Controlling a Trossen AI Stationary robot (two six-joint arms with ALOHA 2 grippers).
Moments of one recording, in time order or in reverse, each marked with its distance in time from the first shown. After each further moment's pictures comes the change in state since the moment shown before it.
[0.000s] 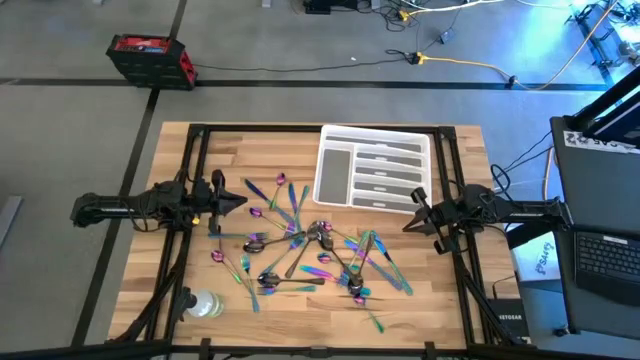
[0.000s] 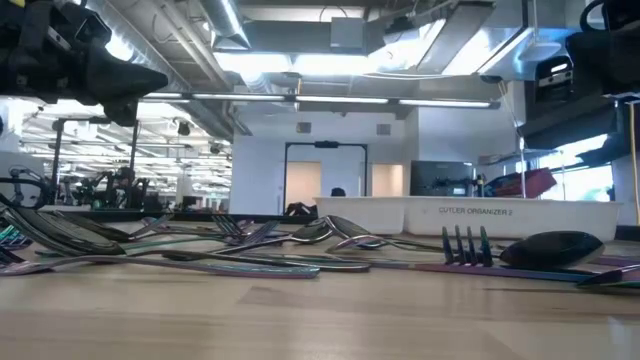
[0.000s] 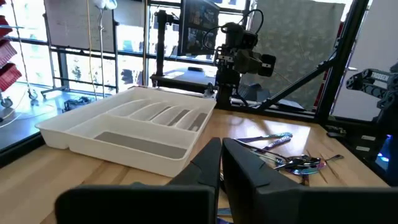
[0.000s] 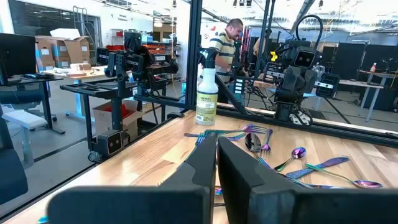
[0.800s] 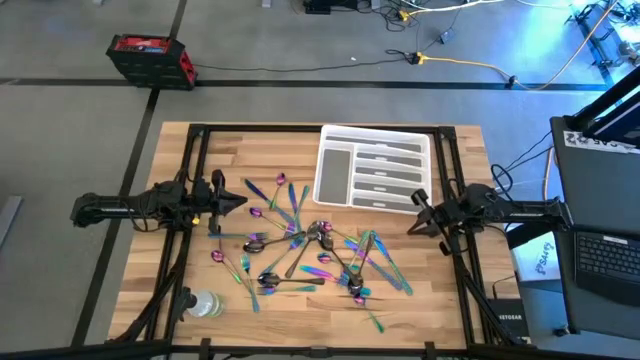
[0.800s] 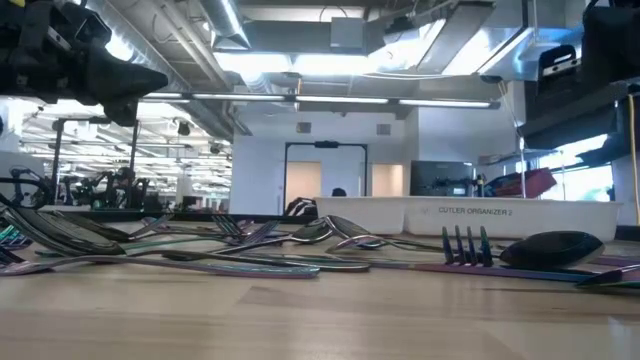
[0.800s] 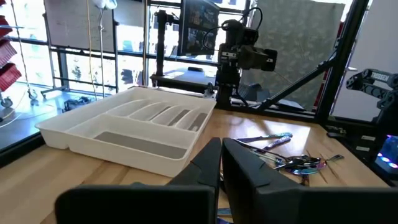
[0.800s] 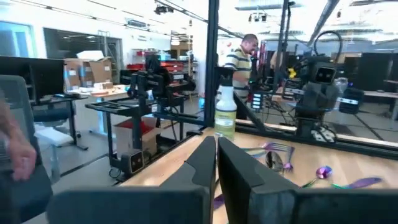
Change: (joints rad) left arm 0.000 0.000 0.000 0.000 0.000 0.000; right arm 0.001 0.000 0.000 0.077 -0.030 0.069
